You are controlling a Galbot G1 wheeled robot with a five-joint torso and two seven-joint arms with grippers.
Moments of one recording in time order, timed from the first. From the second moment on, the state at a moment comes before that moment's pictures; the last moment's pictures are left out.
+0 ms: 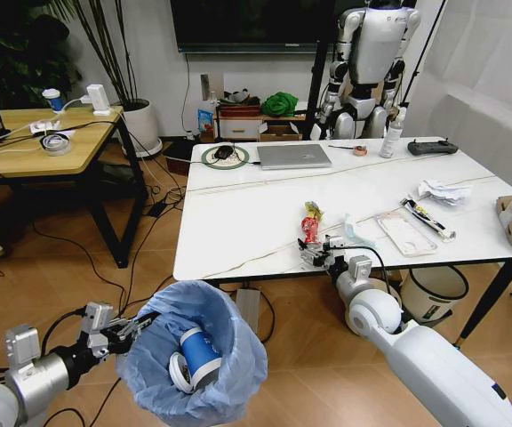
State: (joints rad) left arm 2.00 -0.69 -0.98 -2.24 -1.11 0.34 0.24; right arm -0.87 0.96 -0.05 1.67 0.70 -0.13 0.26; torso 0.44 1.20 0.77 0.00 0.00
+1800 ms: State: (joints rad) left arm 1.93 -0.64 -0.92 -2.24 -1.22 0.35 0.15; right arm -0.48 0.76 -0.43 1.90 0.99 0.18 -0.54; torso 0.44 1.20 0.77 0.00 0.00
